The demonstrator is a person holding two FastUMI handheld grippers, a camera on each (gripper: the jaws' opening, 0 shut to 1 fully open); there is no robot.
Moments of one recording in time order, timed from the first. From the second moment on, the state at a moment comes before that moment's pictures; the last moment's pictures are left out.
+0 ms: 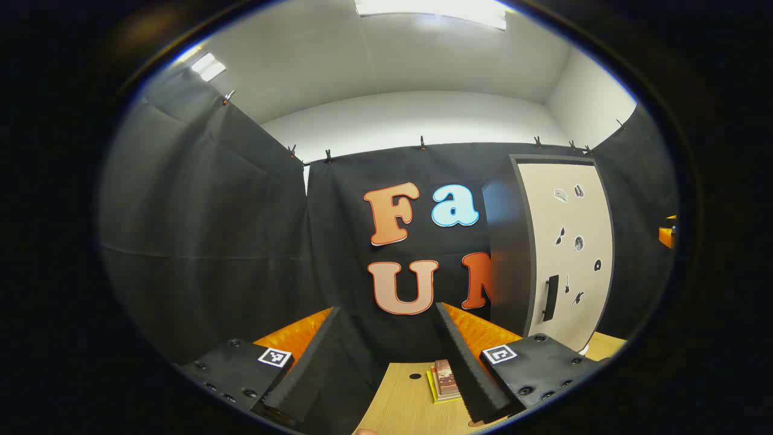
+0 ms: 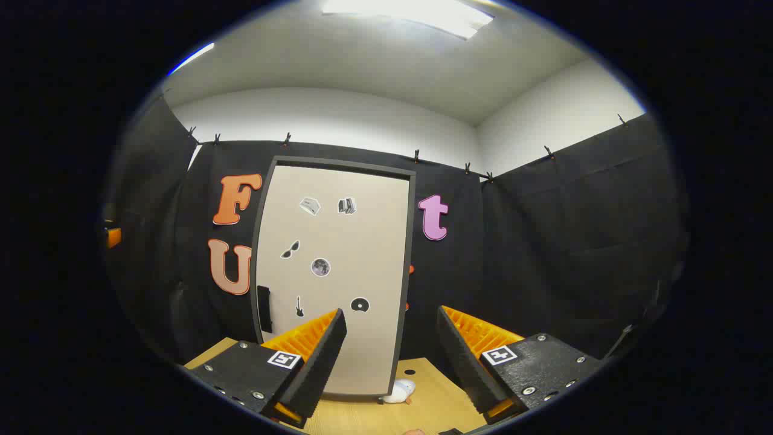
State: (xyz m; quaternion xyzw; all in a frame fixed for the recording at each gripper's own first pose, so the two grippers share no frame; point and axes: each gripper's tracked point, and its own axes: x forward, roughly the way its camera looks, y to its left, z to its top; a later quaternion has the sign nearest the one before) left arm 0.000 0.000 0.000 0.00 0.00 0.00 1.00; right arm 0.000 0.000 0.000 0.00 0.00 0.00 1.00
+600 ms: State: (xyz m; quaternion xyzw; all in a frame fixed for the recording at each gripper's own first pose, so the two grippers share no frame) left arm -0.001 0.009 0.007 0.01 -0.01 0.01 1.00; right arm -0.003 0.005 0.001 0.00 0.00 0.00 1.00
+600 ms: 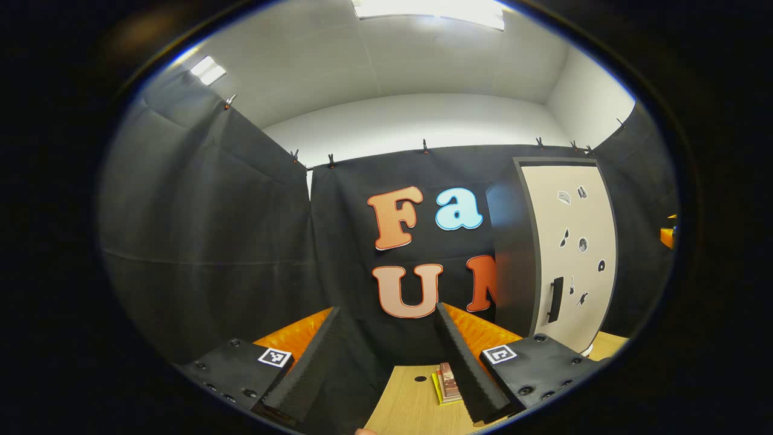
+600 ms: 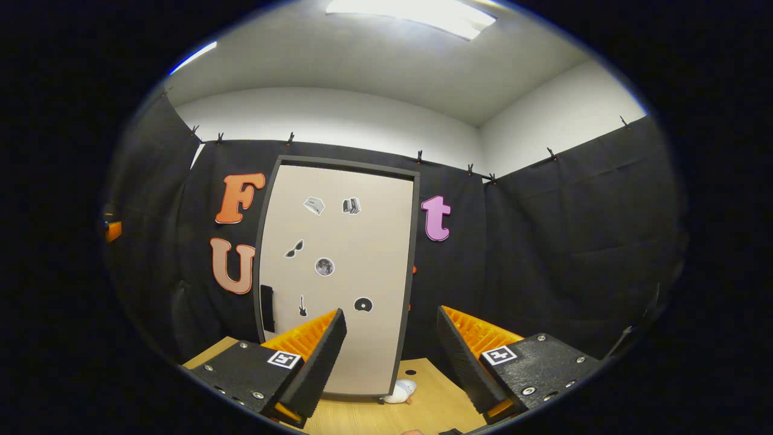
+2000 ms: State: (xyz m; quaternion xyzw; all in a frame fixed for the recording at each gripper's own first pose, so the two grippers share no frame) left arm -0.015 0.055 -0.009 0.01 0.01 0.04 1.00; right arm 0.059 0.159 -0.040 0.00 0.03 0.10 0.99
